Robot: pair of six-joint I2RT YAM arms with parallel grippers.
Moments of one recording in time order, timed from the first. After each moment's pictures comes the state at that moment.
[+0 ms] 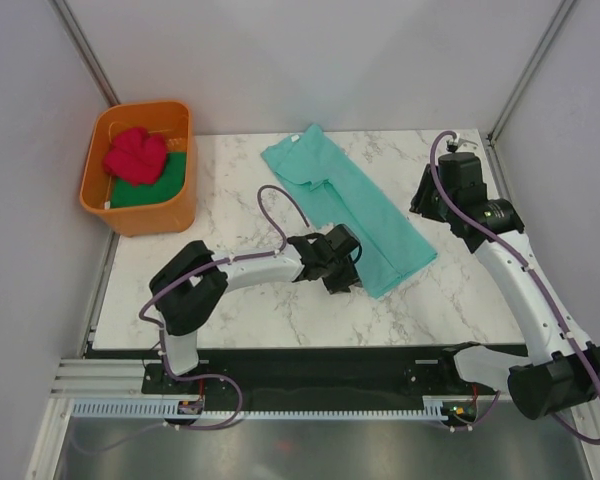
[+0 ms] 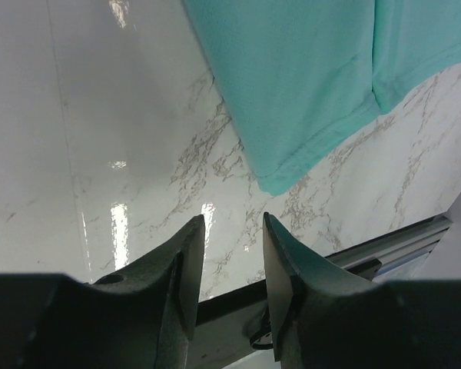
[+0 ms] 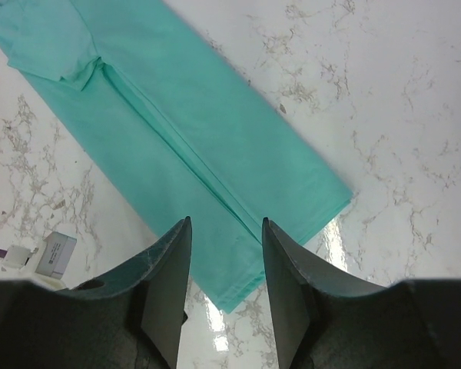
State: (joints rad) left arm -1.00 1.86 1.25 -0.38 -0.03 -1.26; right arm 0.27 1.19 1.26 -0.74 0.22 0.47
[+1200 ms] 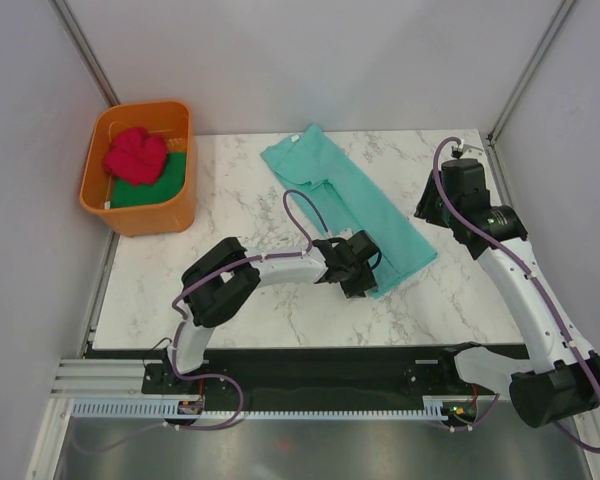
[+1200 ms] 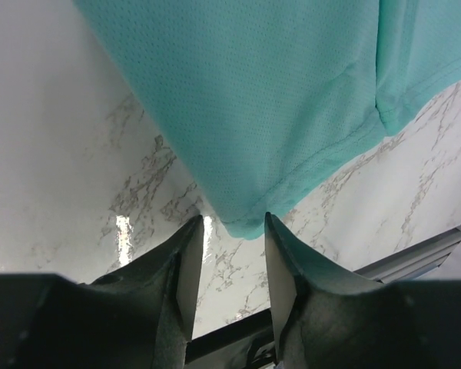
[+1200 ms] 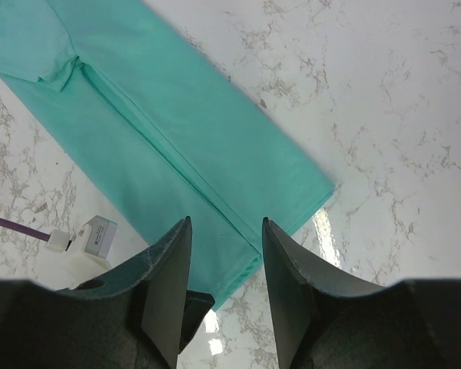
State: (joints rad) left arm -1.05 2.05 1.40 -0.36 -0.02 -1.30; right arm 0.25 1.15 1.22 -0.75 0.25 0.47
